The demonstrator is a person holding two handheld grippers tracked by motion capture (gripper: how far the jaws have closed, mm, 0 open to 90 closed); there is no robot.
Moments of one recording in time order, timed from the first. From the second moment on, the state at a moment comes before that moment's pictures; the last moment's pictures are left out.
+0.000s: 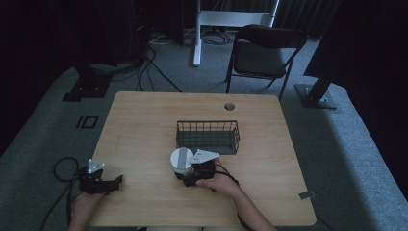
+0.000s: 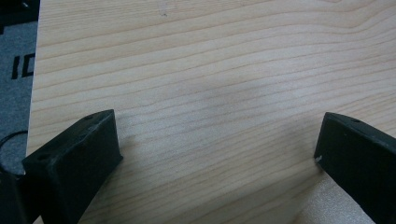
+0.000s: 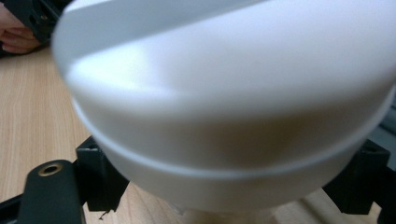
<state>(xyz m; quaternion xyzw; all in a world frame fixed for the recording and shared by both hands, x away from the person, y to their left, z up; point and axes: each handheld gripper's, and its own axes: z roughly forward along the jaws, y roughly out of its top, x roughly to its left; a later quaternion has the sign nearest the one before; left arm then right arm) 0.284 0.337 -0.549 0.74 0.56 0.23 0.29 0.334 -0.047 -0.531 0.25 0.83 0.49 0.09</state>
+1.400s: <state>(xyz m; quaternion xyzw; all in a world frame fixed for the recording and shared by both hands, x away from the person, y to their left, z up) 0.284 0.337 -0.549 0.74 0.56 0.23 0.29 0.338 -0.043 -0.446 0.24 0.80 0.54 0.14</state>
